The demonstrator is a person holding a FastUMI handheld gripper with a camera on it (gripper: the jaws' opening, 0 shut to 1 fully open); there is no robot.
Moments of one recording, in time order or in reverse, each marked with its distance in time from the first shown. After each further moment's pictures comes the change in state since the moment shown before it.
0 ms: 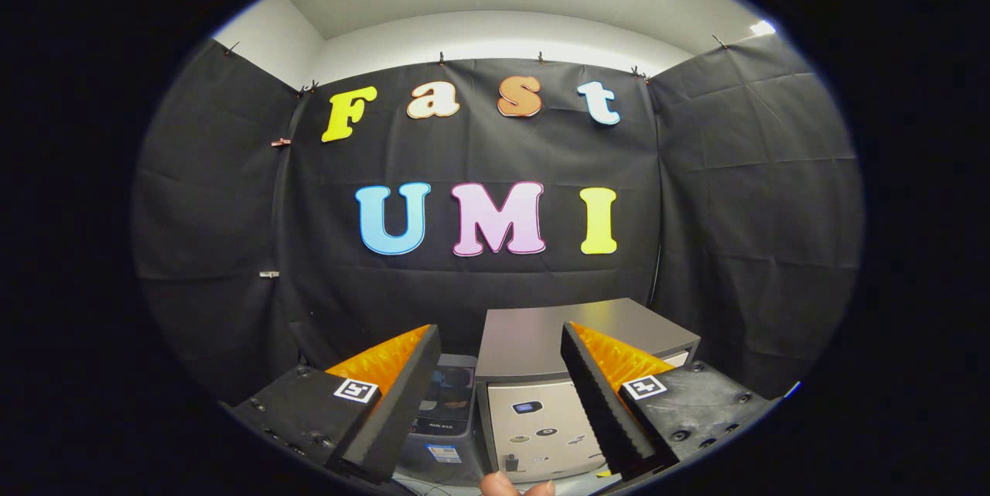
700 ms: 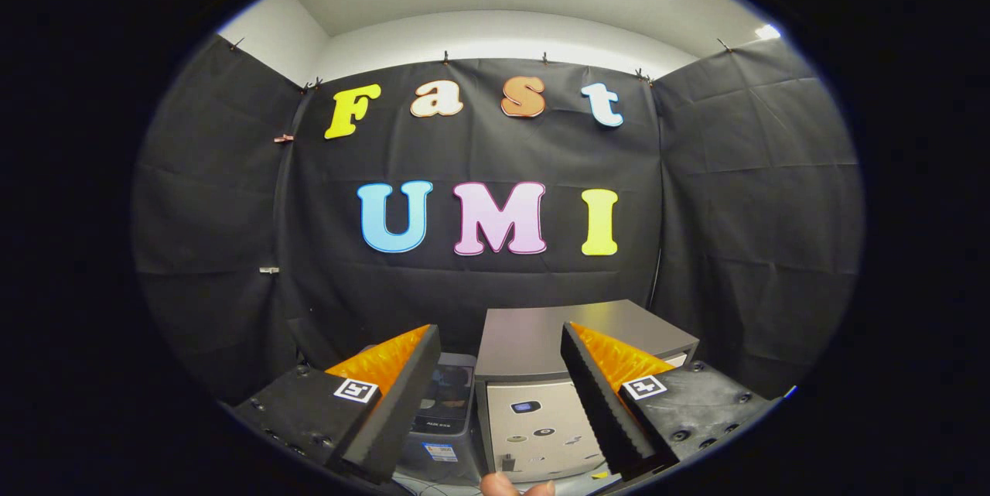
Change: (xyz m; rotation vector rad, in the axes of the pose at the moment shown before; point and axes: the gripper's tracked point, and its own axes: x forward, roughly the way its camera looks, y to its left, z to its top) arm -0.002 0.002 0.000 -0.019 0.001 0.004
